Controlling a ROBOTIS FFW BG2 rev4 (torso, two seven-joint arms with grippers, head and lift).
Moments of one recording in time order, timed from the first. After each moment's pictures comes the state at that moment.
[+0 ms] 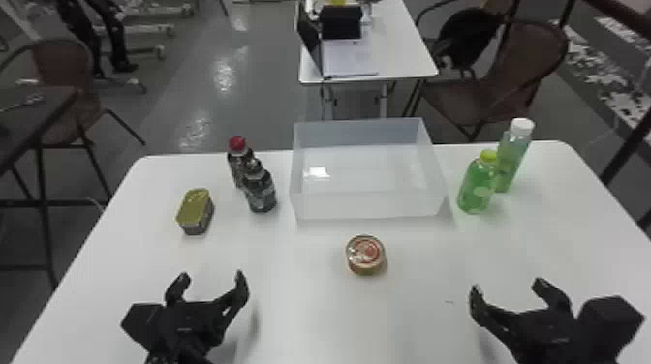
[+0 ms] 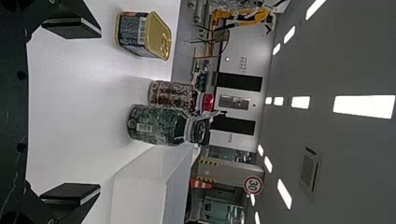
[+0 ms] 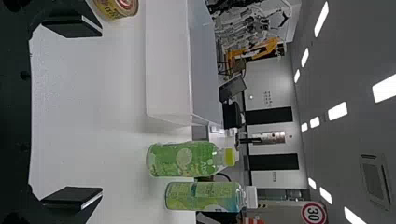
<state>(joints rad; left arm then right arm) 0.29 0.00 0.12 -1.41 0.18 -0.42 -0.20 0.41 -0.09 -0.02 -1.73 -0.15 -0.06 0.25</state>
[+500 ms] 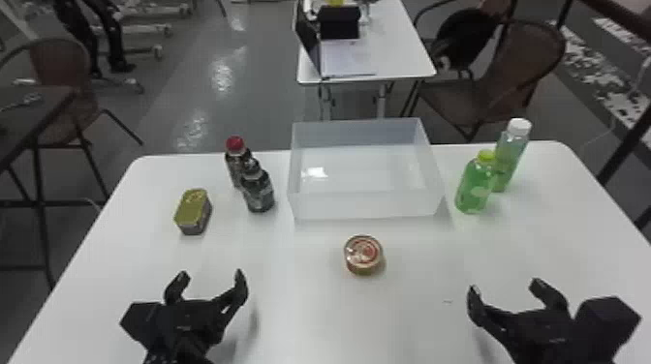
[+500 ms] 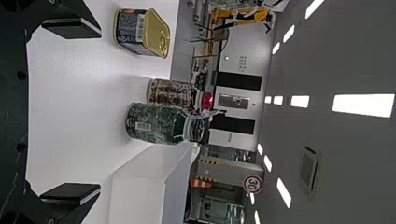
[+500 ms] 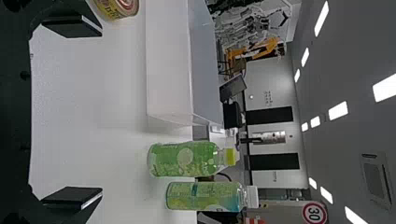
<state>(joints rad) 0.29 0.00 0.12 -1.40 0.17 -0.42 -0.20 0.41 -0.09 -0.02 -1.72 -0.15 -0.06 0.25</state>
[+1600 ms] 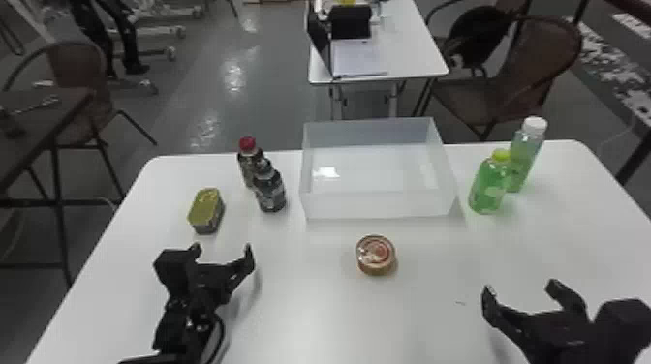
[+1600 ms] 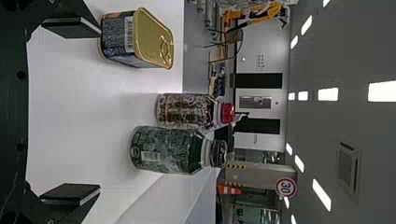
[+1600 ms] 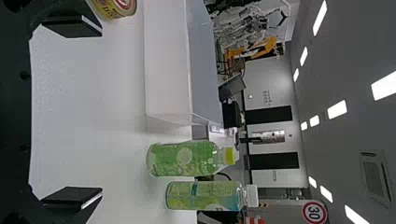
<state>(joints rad) 0.05 0.01 0.22 -1.23 0.01 -0.27 -0.23 0.41 -0.09 -0.02 -1.72 -0.16 -0.06 0.25</state>
